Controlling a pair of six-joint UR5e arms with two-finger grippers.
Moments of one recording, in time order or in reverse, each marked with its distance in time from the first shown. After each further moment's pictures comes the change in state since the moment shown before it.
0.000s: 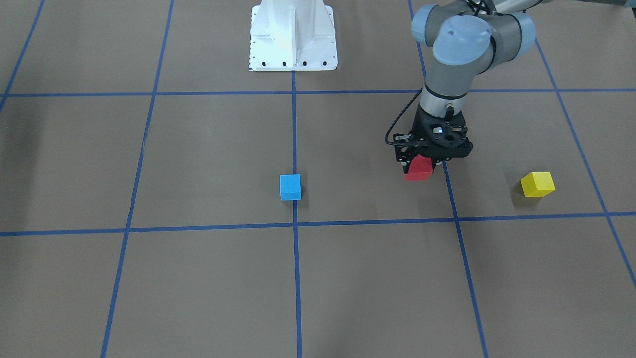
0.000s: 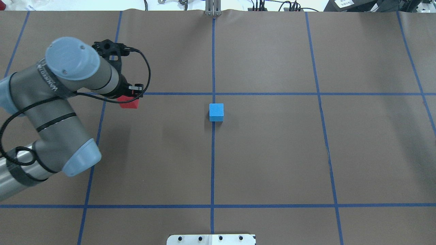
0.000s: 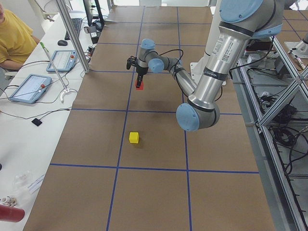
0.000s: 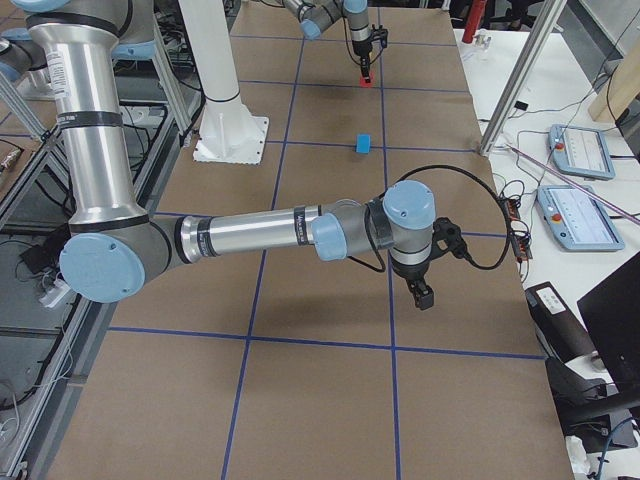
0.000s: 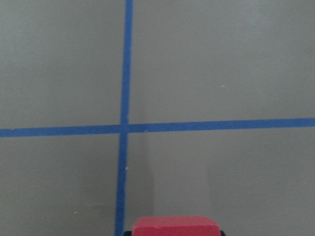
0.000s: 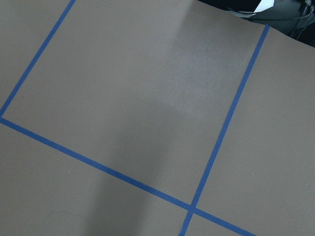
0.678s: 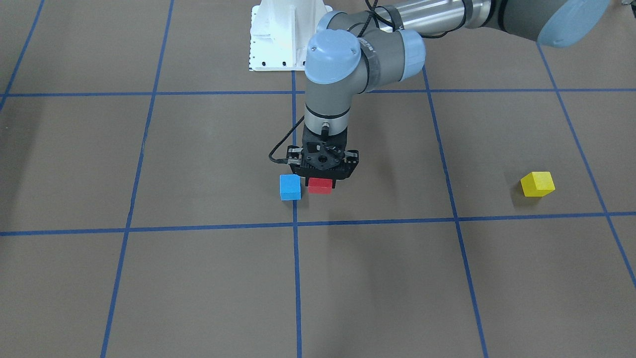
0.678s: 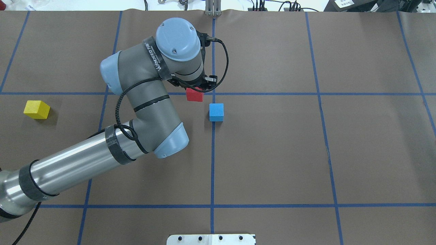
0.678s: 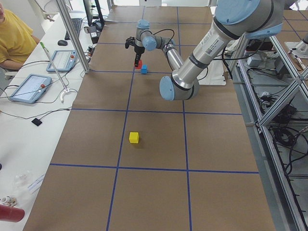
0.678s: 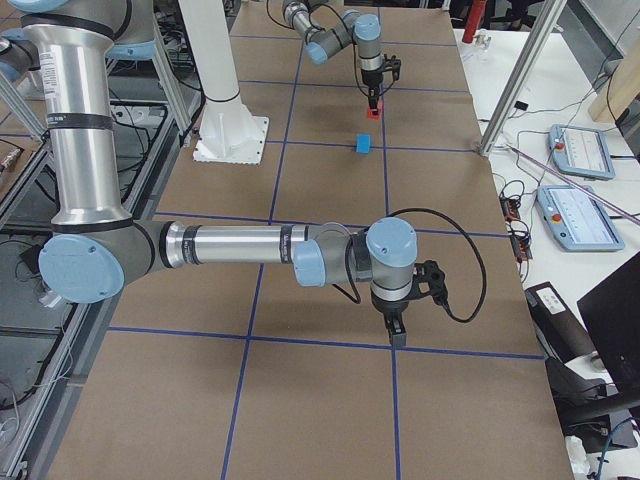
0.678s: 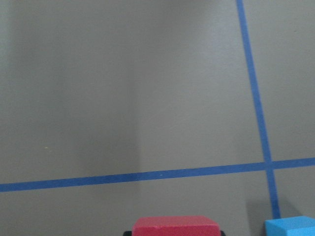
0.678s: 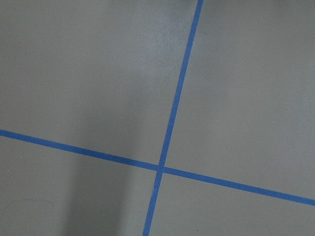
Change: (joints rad) left arm 0.098 -0.394 0.332 0.021 0.001 -0.003; right arm 0.017 -0.079 -0.033 -0.002 -0.046 0.094
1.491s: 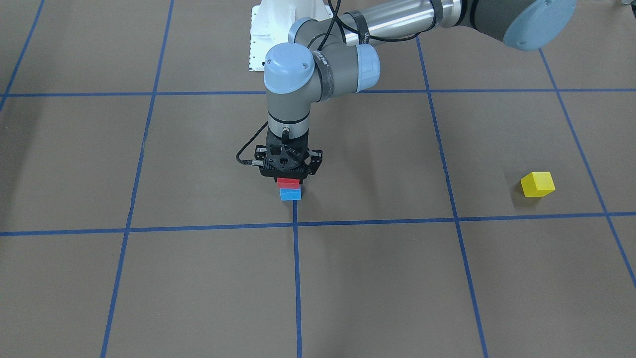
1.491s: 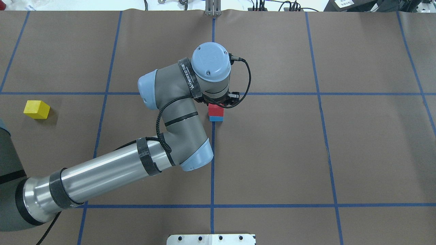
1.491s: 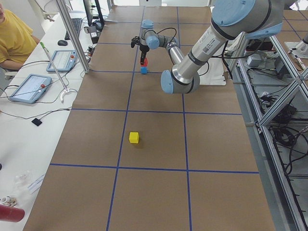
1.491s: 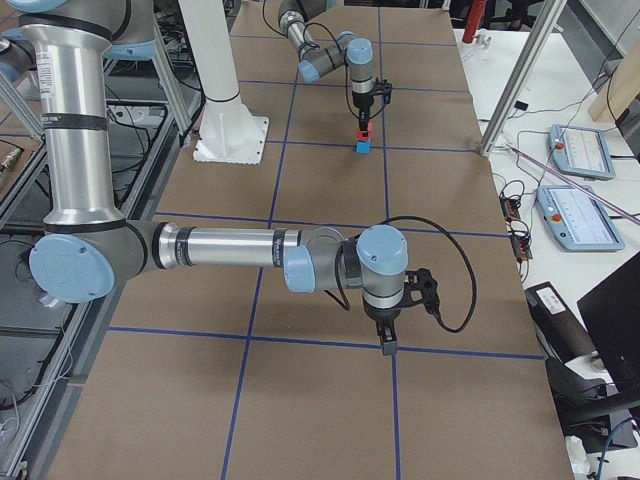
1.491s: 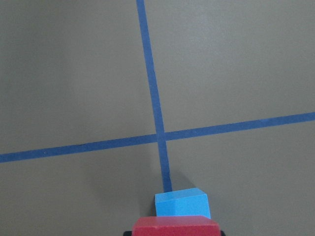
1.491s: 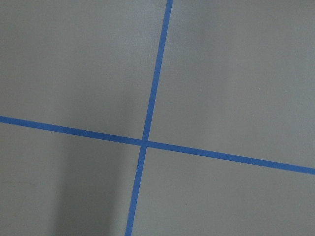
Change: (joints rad) left arm 0.067 -0.071 0.148 -0.089 0.009 -0.071; right arm 0.014 -0.018 0.007 0.004 -0.004 0.007
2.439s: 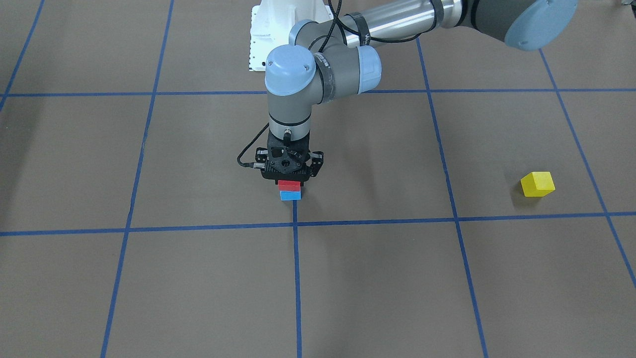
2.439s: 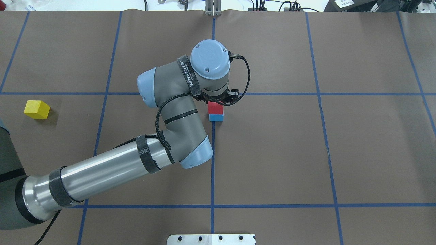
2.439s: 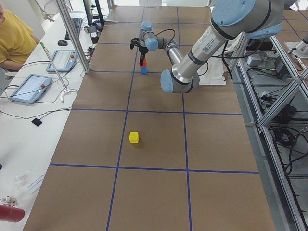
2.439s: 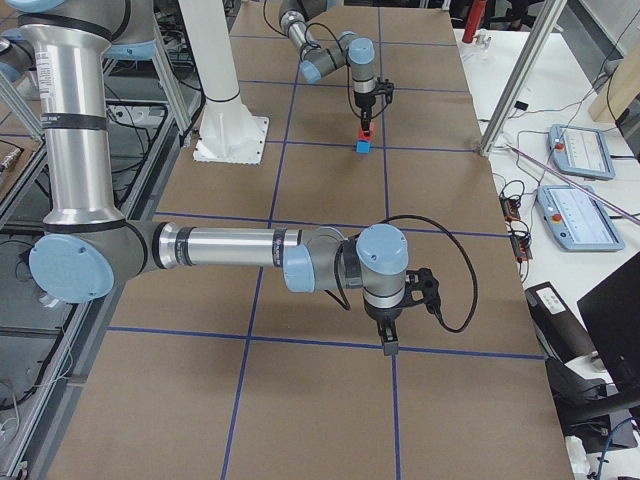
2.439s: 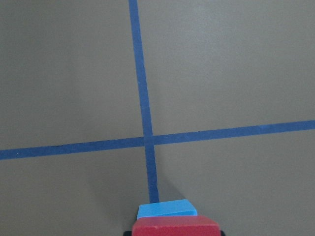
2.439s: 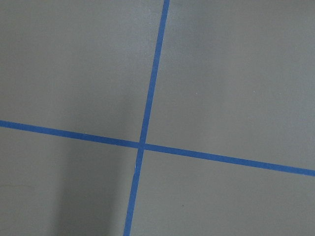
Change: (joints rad) left arm -0.009 -0.001 0.000 0.003 0.000 -0.021; right arm 0.006 0.003 0.001 0.000 0.000 0.002
